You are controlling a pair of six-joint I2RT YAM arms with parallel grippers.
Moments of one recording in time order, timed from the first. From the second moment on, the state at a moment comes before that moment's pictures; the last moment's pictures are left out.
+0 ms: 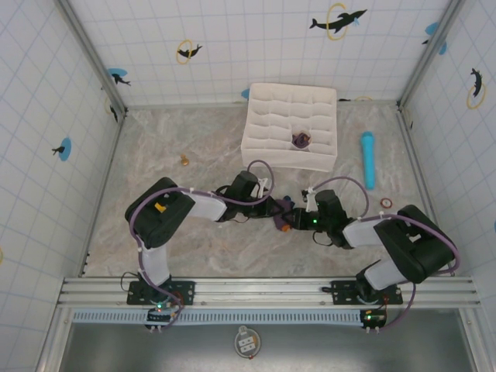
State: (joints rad) left arm -0.80 1.90 0.83 0.32 0.54 -0.76; right arm 0.57 1.48 0.28 0.52 -0.41 0.66
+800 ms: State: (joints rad) left arm -0.55 1.68 1.27 -0.28 0.29 -0.60; right arm 0.60 1.03 0.34 0.05 -0.17 0.59
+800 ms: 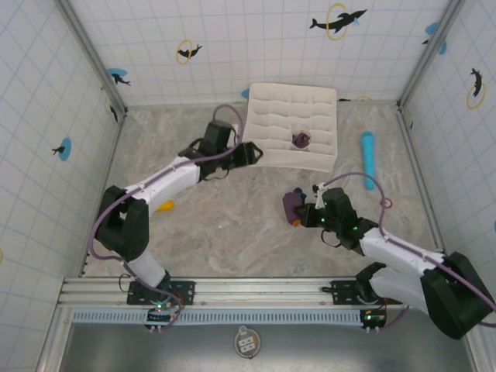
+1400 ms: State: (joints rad) left arm -0.43 2.06 1.64 -0.52 0.15 -0.31; right arm 0.62 0.80 0.46 -0.27 0.02 0.50
